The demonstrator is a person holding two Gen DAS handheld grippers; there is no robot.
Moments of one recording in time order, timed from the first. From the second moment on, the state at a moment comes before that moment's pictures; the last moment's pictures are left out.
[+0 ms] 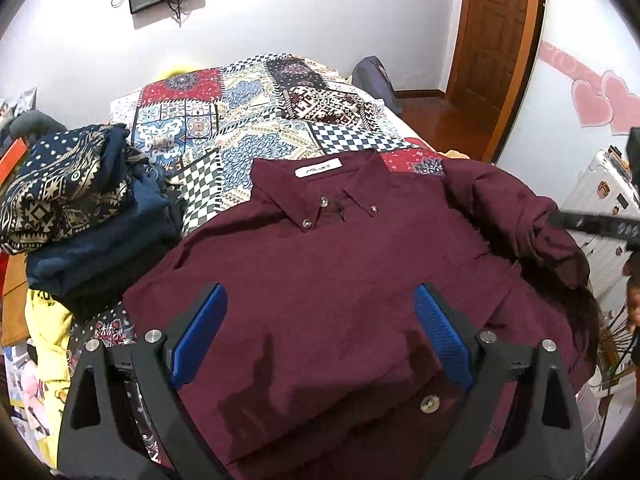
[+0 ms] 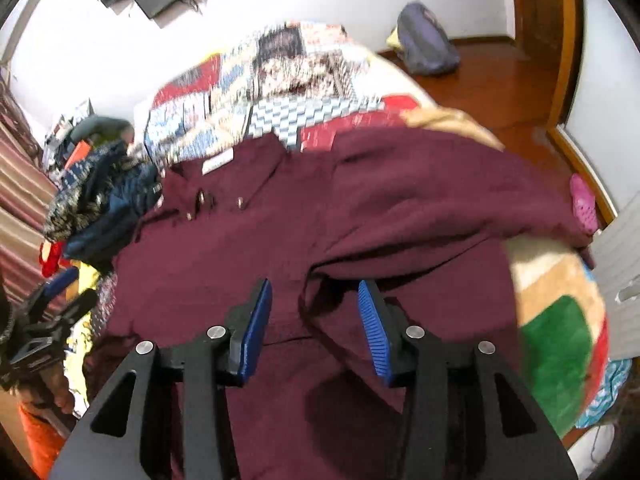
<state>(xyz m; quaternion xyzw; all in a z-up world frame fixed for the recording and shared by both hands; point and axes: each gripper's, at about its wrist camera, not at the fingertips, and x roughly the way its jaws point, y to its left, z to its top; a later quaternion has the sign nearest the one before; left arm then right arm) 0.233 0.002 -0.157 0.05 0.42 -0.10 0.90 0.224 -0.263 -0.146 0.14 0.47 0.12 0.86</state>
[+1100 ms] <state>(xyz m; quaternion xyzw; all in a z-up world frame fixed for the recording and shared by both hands) 0.254 -0.009 -0.167 0.05 0.43 -0.09 0.90 0.282 -0.384 -0.200 0.33 0.41 -0.05 0.85</state>
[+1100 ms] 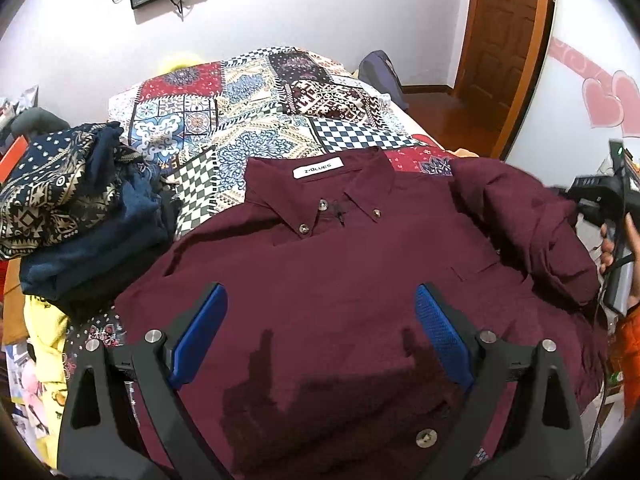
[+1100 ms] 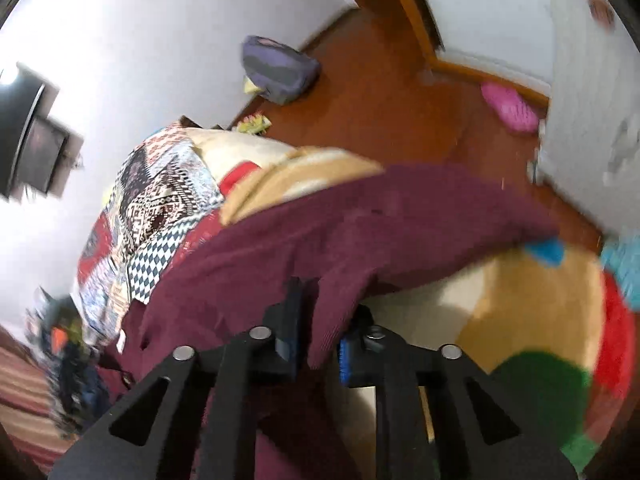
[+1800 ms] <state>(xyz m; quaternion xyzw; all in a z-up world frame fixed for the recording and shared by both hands) 0.210 0.076 -0.126 0.00 0.37 -0.04 0.93 0.250 -0.151 -0.040 0.11 0.33 0.24 0.91</state>
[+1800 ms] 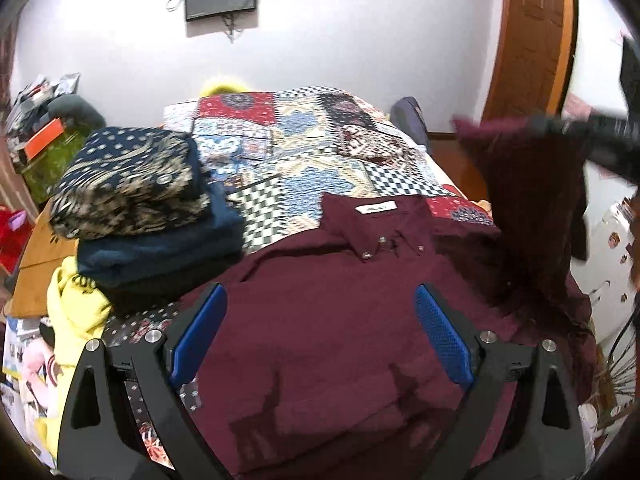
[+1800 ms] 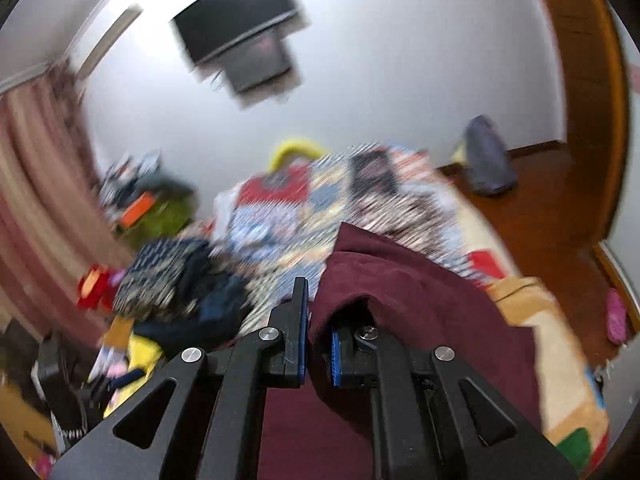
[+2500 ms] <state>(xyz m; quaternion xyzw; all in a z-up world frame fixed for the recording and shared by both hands) 0.201 0.098 -0.146 0.00 0.39 -0.01 0.92 0.239 -0.079 -0.140 0.02 0.54 0.31 0.78</state>
